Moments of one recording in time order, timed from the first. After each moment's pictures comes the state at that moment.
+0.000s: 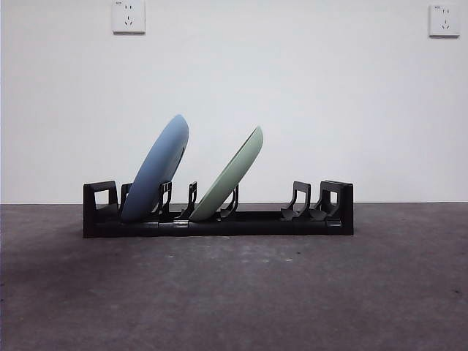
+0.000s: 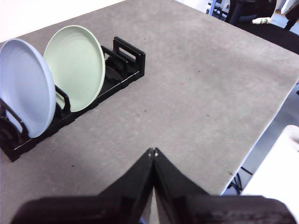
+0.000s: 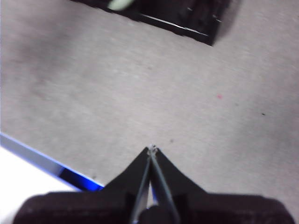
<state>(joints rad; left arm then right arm) -0.68 0.64 1.07 -0.90 0.09 -0.03 0.48 0.96 1.43 -1.35 -0.03 0.03</state>
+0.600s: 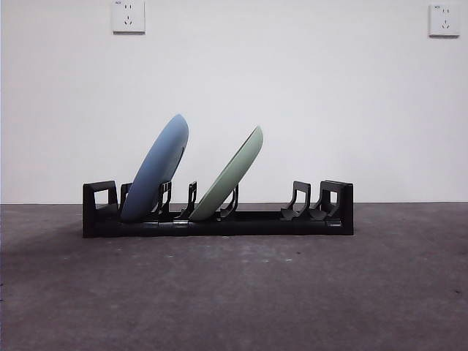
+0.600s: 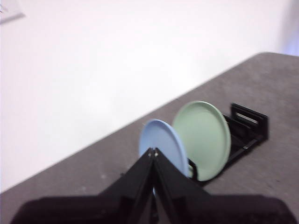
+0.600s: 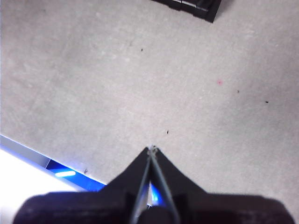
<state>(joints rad) -0.30 0.59 1.01 -0.52 0.07 0.28 0.48 1.10 1.43 -1.35 -0.02 0.03</state>
